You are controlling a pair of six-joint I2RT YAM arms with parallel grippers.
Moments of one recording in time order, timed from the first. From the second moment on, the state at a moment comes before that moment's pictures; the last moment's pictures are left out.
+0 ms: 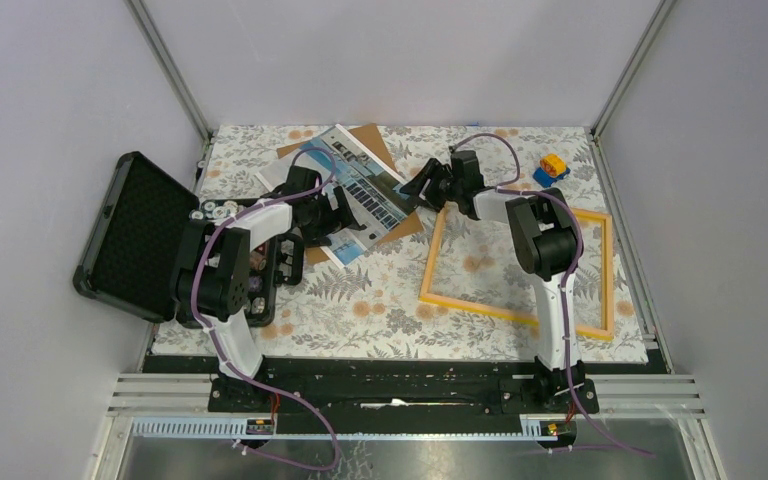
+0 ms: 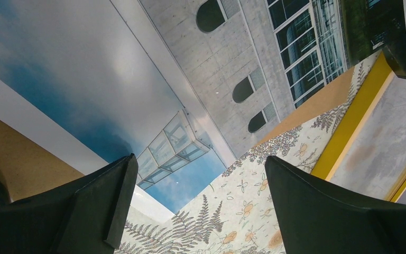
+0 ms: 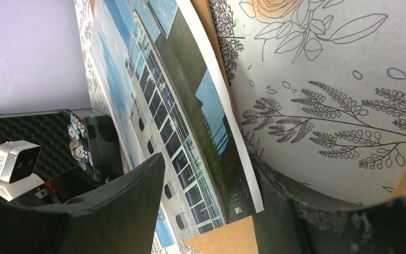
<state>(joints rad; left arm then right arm) -0.24 1.81 1.13 -0.31 0.29 -0.63 0.34 2.26 1.43 0.25 -0.45 0.91</state>
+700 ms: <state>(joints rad) -0.50 1.48 1.08 -0.27 0.07 -0.45 0.35 2.06 1.42 -0.04 -0.39 0.88</state>
